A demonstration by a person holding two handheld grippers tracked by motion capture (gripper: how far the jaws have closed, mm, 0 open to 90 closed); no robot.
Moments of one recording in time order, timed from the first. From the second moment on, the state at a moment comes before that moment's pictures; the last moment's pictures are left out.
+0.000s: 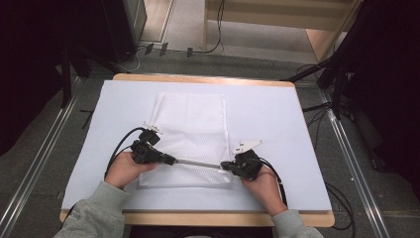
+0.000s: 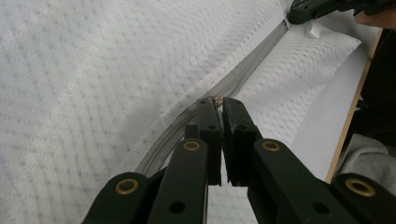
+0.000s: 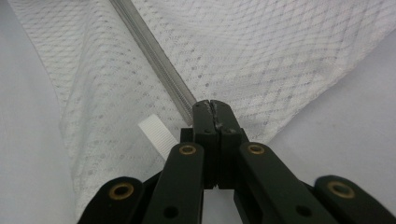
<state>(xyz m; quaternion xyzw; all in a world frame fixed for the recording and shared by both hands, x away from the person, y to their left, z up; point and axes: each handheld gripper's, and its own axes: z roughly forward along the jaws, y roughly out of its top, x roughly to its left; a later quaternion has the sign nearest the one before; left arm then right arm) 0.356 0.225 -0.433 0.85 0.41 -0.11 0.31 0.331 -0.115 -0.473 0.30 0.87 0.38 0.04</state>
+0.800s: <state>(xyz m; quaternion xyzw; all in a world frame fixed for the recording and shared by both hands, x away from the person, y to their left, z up) 0.338 0.263 -0.430 0.83 0.45 -0.10 0.31 0.336 -0.114 -0.470 0.29 0.88 0.37 0.02</state>
